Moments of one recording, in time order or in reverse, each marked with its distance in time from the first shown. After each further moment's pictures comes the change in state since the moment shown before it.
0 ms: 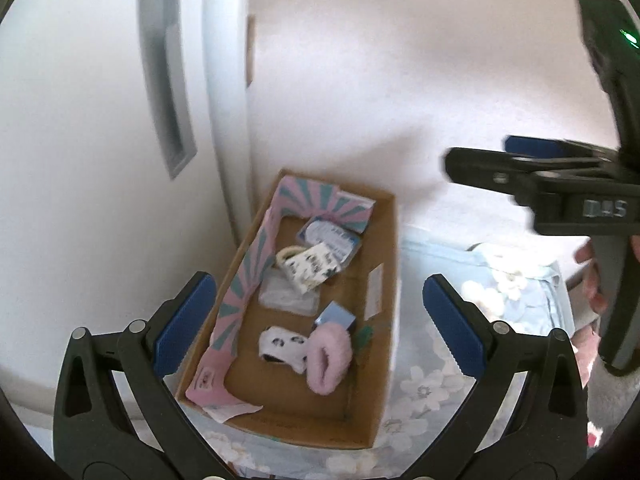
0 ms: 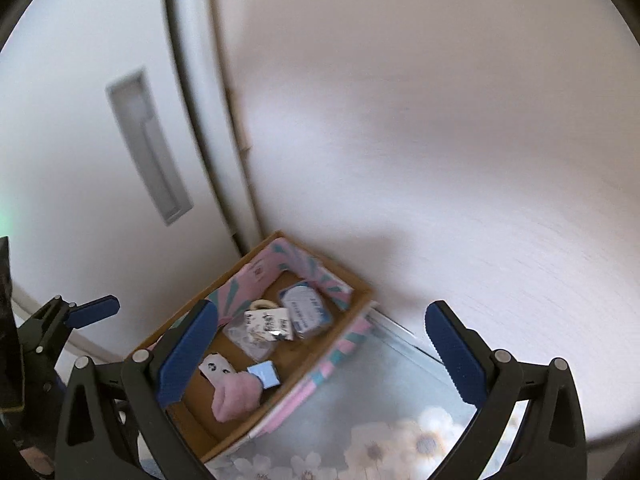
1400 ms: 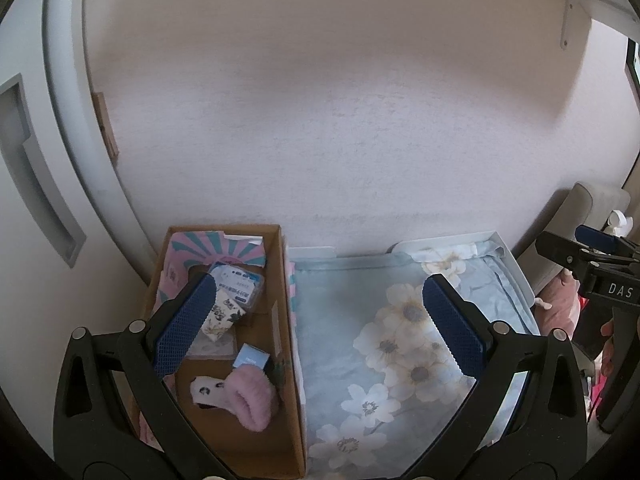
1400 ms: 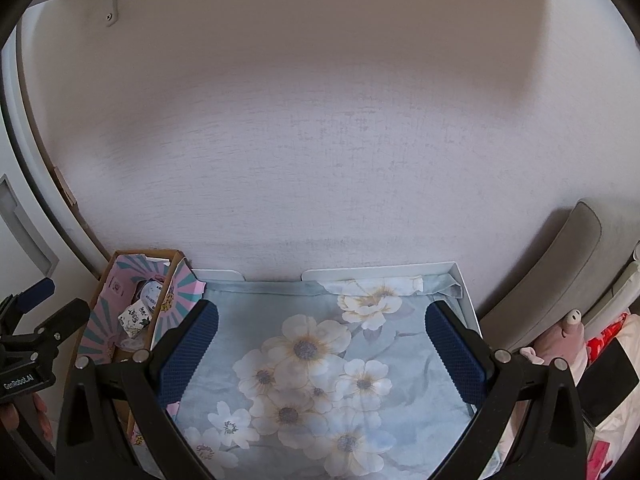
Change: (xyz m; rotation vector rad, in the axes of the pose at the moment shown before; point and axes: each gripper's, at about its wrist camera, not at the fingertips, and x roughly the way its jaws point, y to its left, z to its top) left arm -0.005 -0.089 0.019 0.241 -0.044 -0.208; right arm -0.100 -0.096 -0.118 0.461 -0.035 -0.425
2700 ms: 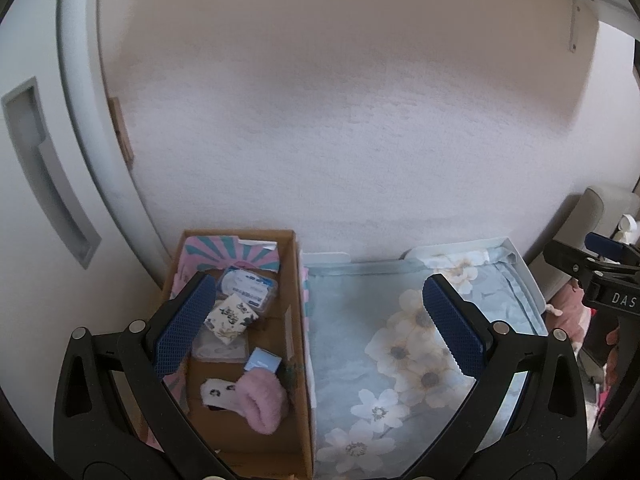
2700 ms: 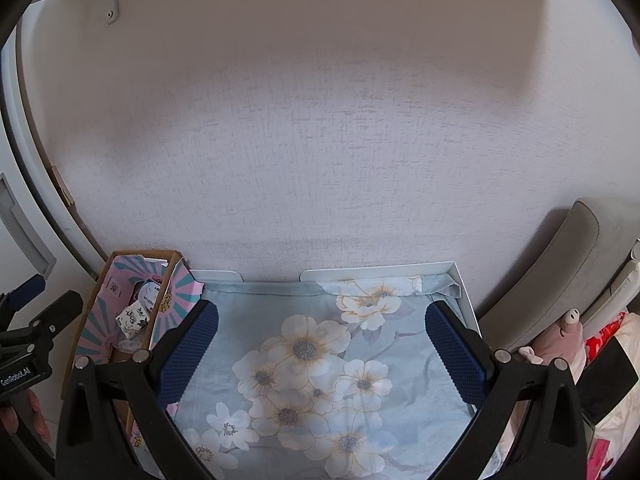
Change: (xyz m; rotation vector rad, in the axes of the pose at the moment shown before) left arm -0.002 0.004 0.000 0.009 -0.031 0.048; right arm 0.004 0.004 -0.001 0.016 -0.009 -0.026
